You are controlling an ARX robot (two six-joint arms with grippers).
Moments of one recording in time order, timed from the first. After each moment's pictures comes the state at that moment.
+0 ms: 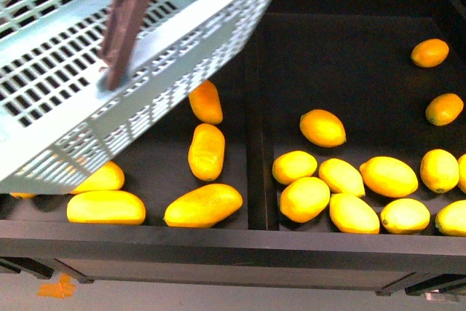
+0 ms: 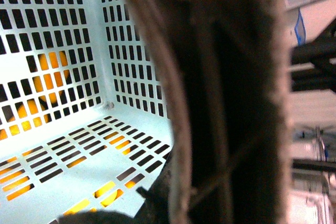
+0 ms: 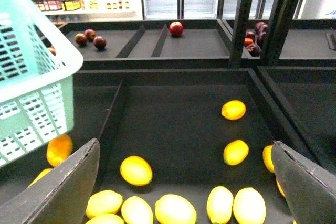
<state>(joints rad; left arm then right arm) -0.45 1.52 1.15 -0.09 0.04 -1.04 0.00 0.00 0.02 0.00 0.00 0.00</state>
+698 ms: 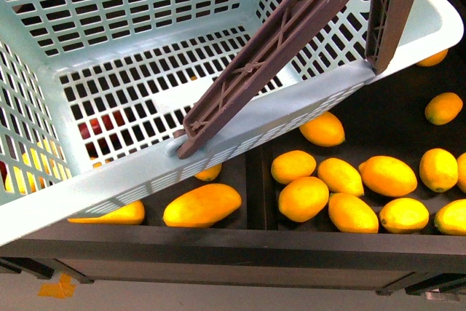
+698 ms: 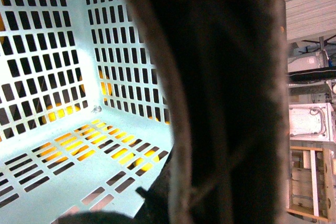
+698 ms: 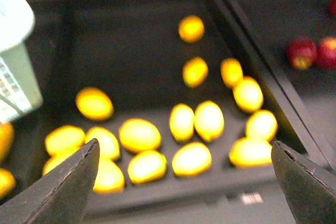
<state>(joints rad) -0.58 1.53 1.16 -0.12 0.10 -1.00 0.06 0.20 0.12 -0.27 0.28 0.08</state>
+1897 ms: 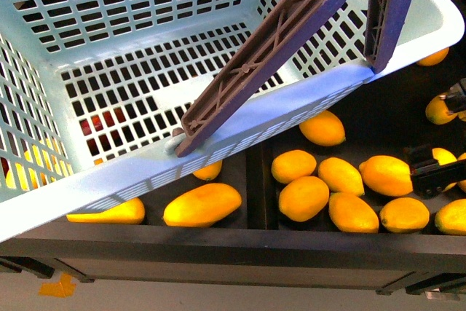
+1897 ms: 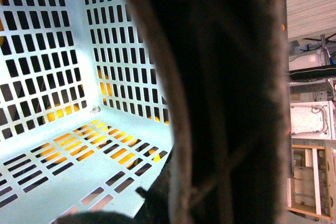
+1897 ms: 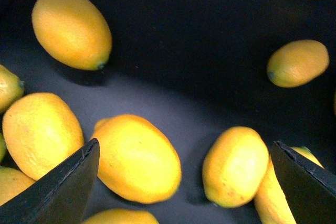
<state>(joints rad) -0.58 1.53 1.16 -0.12 0.10 -0.99 -0.04 2.29 0.65 1.06 -0.05 -0.38</state>
